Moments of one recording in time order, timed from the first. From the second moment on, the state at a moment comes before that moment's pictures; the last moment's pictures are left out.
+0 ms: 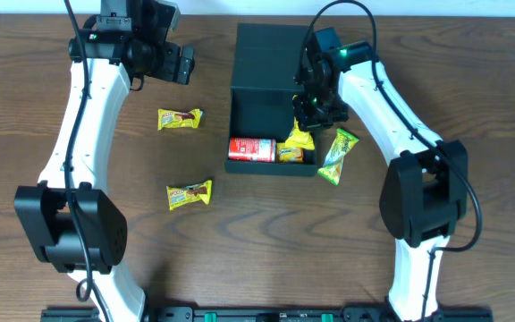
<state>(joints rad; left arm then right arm) -0.06 1.92 1.83 -0.89 0.21 0.18 0.32 2.15 1.86 -1.20 -0.18 0.13</state>
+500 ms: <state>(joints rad) -0.06 1.92 1.83 -0.89 0.21 0.18 0.33 2.15 1.93 -1.28 -0.15 0.16</state>
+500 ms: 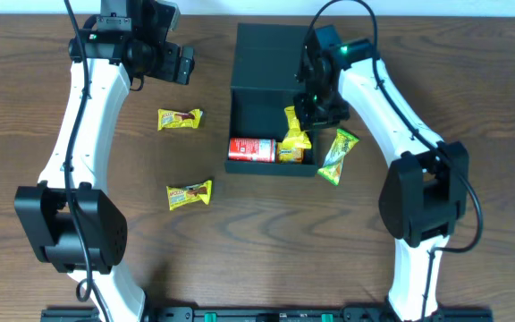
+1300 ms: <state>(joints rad) -0.06 1.92 1.83 -0.89 0.21 0.18 0.14 2.08 1.65 -1.29 -0.13 0.29</state>
